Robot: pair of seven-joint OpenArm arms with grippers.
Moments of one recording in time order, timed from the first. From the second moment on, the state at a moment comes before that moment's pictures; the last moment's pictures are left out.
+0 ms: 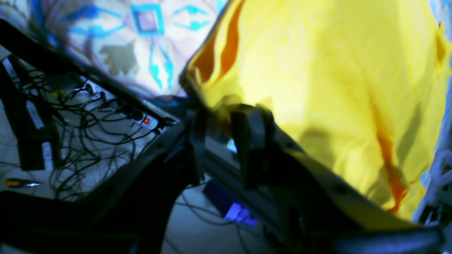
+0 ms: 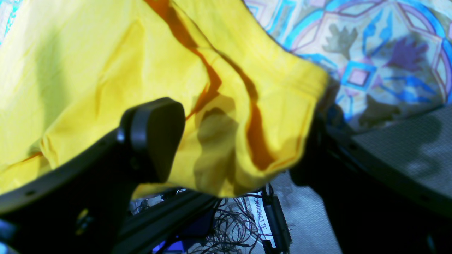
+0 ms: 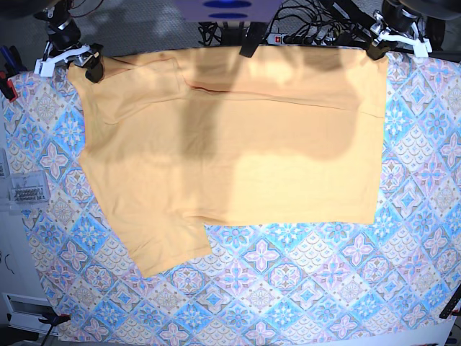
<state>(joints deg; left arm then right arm) 30.8 -0.7 -58.0 77.1 -47.2 -38.6 53.5 -28.1 3.4 51.0 73.4 33.4 43.8 -34.4</state>
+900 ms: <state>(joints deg) 30.6 1.5 -57.8 86.3 -45.5 -38.1 61.3 -28.1 3.6 52.5 73.5 32.1 42.1 -32.0</state>
